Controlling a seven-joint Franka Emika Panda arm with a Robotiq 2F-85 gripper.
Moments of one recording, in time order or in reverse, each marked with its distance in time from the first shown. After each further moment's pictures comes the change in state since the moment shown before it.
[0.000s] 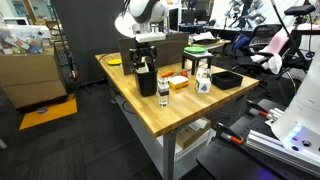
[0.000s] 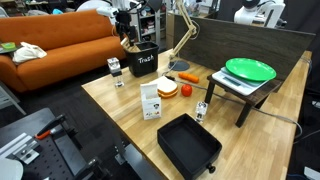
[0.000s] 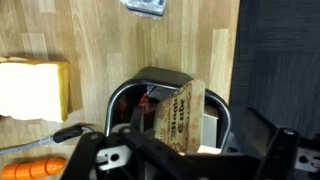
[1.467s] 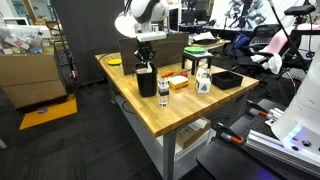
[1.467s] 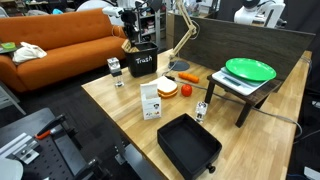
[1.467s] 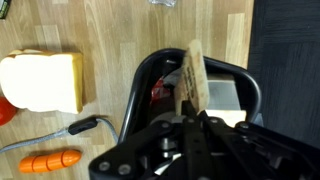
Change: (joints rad) arm 0.009 0.026 -0.048 0.050 -0.001 -0.022 0.000
